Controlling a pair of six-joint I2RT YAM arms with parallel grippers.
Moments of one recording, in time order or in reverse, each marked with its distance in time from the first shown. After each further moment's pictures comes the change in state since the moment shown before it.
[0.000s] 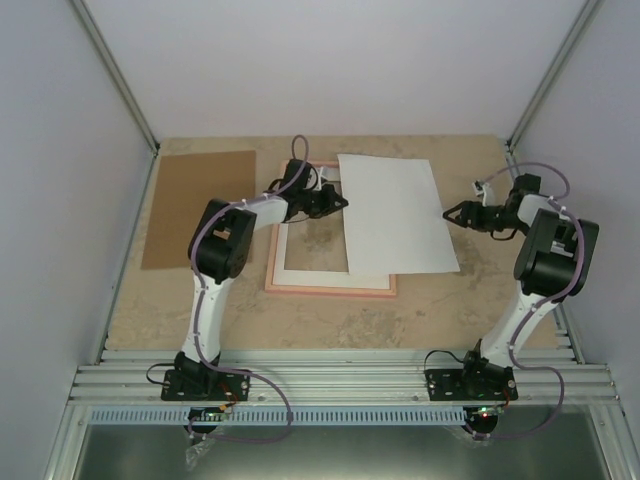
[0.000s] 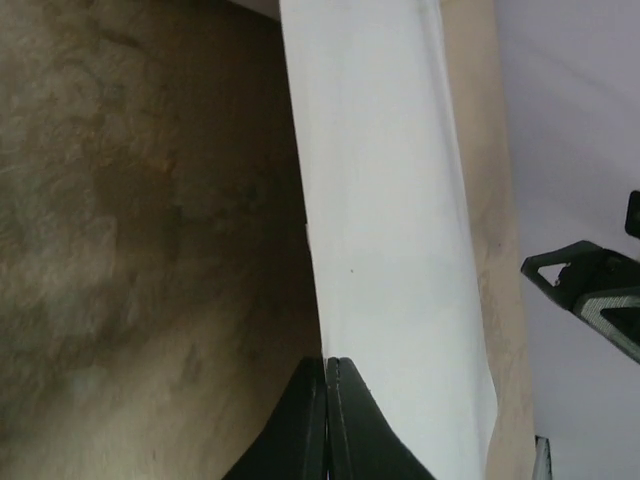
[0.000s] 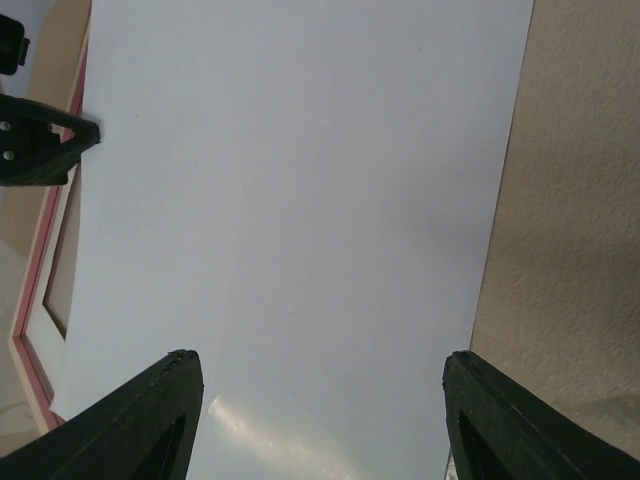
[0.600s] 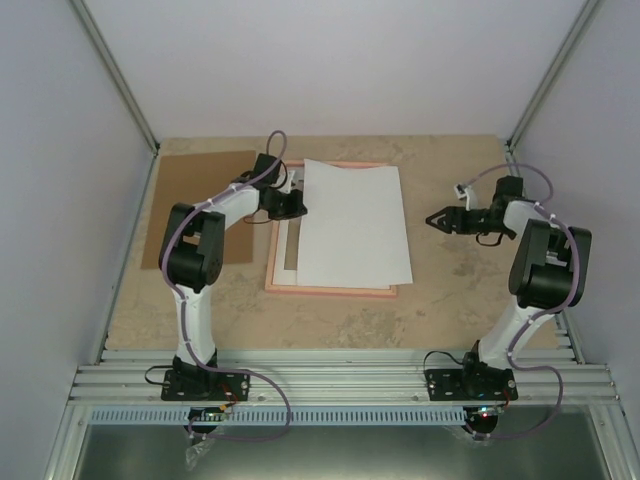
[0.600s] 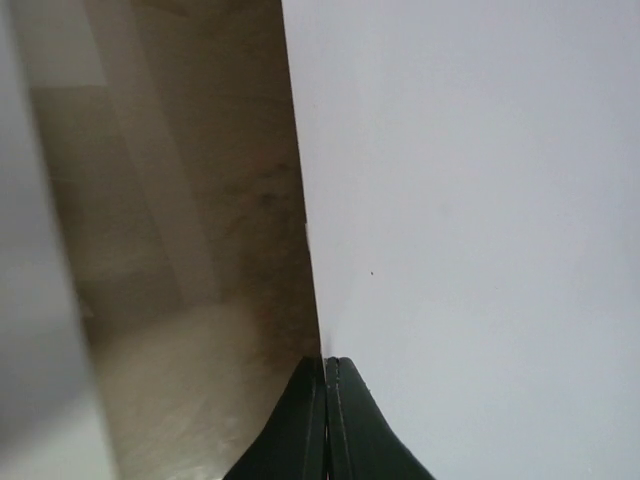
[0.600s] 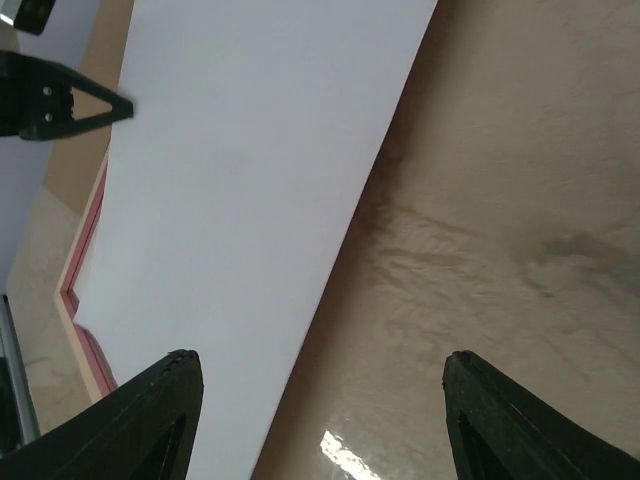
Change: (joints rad) left arm 0.117 -0.208 -0.057 -0.510 -0.175 0.426; right arm 0.090 -0.132 -0.126 0.047 -0.049 0.002
